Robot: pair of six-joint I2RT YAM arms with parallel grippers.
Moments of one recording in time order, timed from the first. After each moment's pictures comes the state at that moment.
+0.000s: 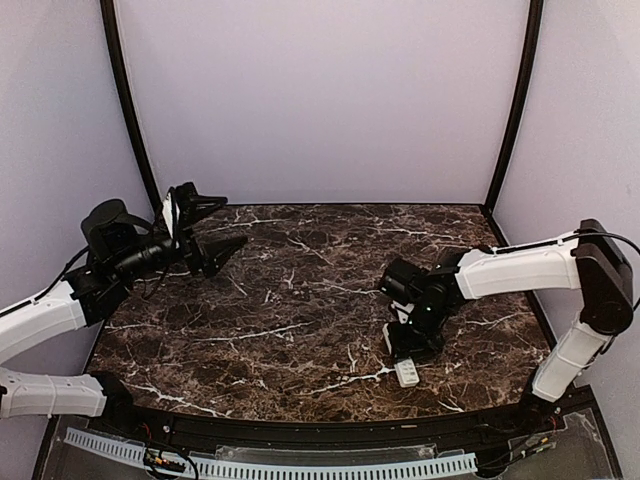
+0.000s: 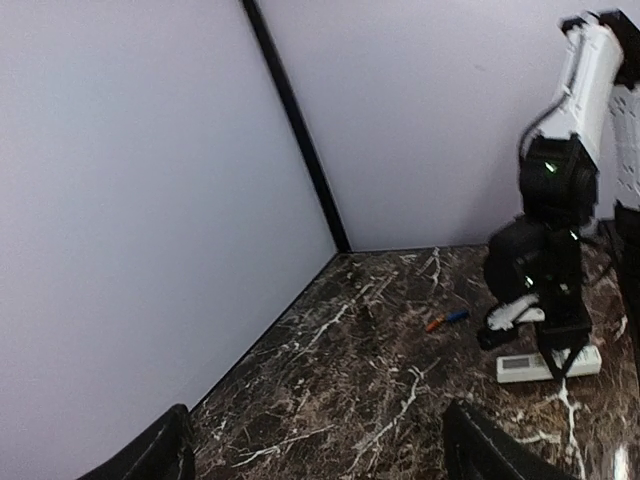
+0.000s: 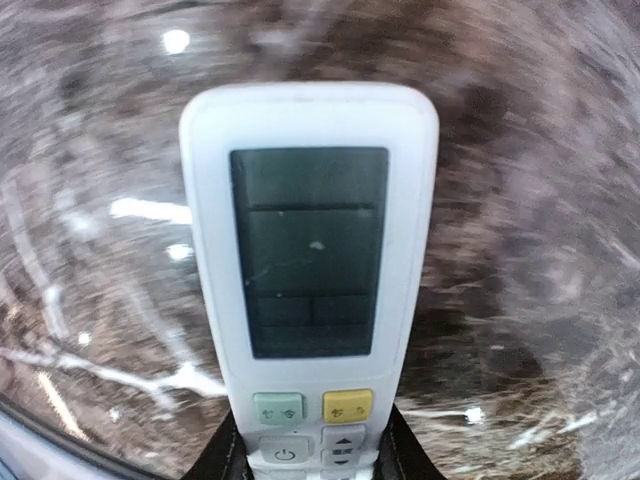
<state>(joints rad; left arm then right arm) -0.57 0.93 0.67 0.34 0.37 0.26 0.88 1.63 0.96 -0.82 -0.10 0.75</state>
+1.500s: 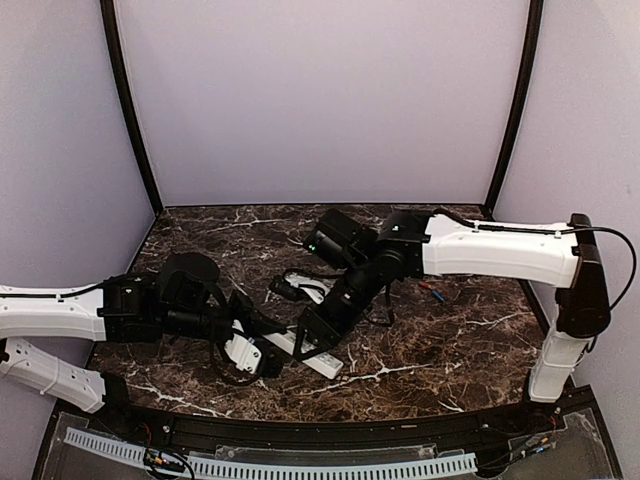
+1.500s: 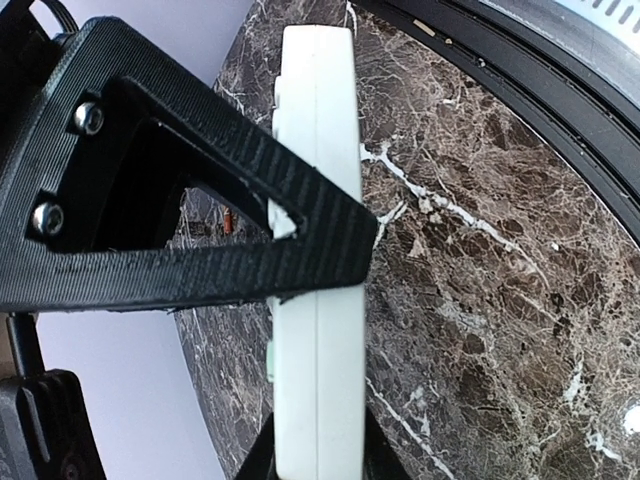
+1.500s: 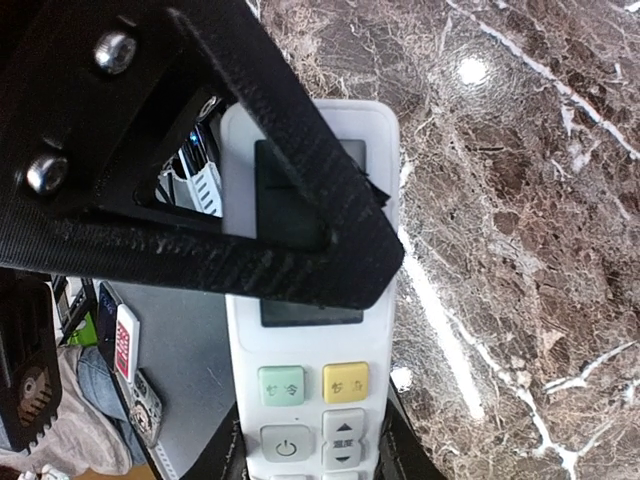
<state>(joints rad) -1.07 1.11 0.73 -0.22 0.13 1.29 1.15 1.80 1.59 -0.87 -0.52 0.30</state>
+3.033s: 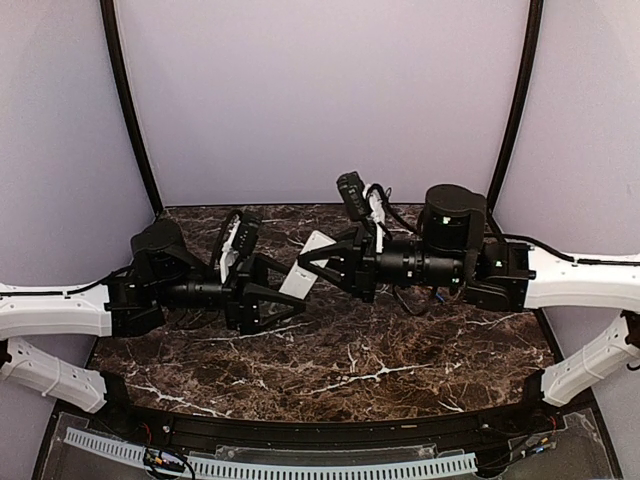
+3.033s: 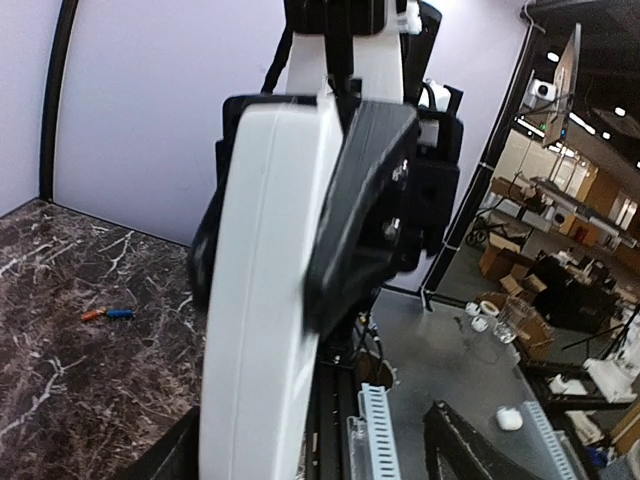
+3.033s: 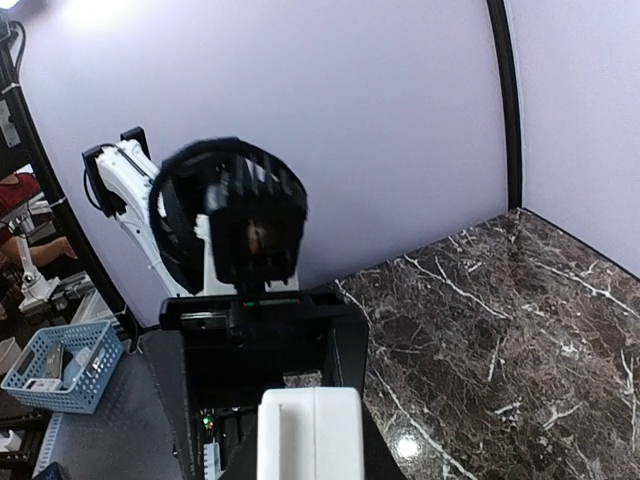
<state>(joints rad) -0.98 1.12 0.69 0.42 0.58 -0.32 1.16 1.28 1.06 0.17 -0.24 0.22</state>
